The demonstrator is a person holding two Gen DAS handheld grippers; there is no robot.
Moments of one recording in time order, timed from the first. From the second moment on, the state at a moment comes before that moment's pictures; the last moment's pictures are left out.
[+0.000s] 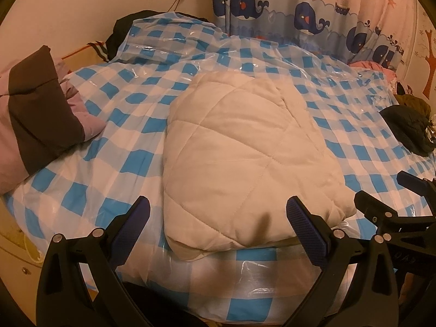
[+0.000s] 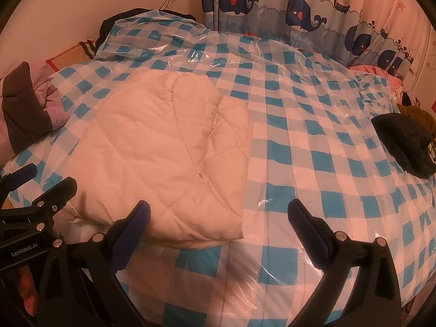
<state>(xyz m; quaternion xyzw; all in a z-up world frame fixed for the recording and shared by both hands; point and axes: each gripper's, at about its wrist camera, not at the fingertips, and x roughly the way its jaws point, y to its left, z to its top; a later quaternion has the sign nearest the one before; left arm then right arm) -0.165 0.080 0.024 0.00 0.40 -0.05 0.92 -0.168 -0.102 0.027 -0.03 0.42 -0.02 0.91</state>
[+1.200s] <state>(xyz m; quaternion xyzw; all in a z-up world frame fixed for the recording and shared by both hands) -0.165 0.077 0.025 0.00 0.40 -0.05 0.91 -0.168 -0.098 0.027 -0.03 0.42 -0.01 0.91</state>
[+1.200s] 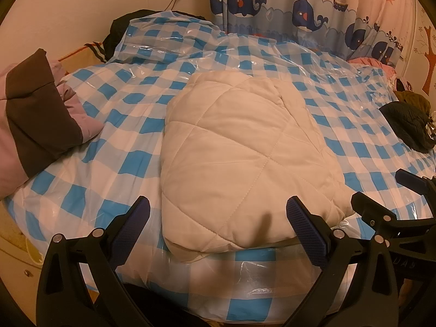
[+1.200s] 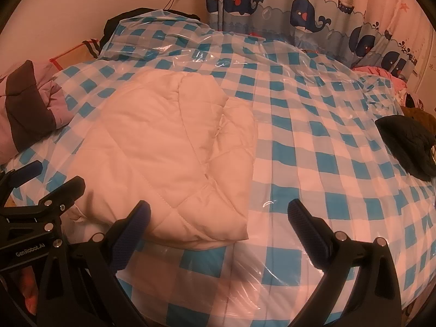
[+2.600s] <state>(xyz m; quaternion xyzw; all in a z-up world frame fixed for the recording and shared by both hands) -0.164 0.079 0.025 0.02 0.40 -0.04 0.91 -0.169 -0.094 0.027 -0.03 0.42 -0.01 0.91</state>
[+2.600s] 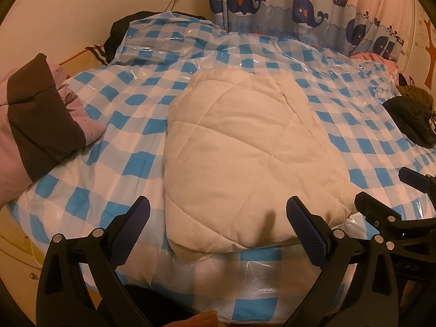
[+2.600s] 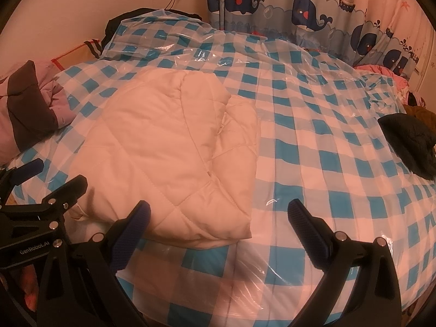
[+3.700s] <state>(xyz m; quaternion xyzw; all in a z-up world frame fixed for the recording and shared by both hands) -0.162 0.079 0.026 0.01 0.40 -0.04 0.91 -0.170 -0.094 0.027 -0.02 0.42 -0.01 0.91</state>
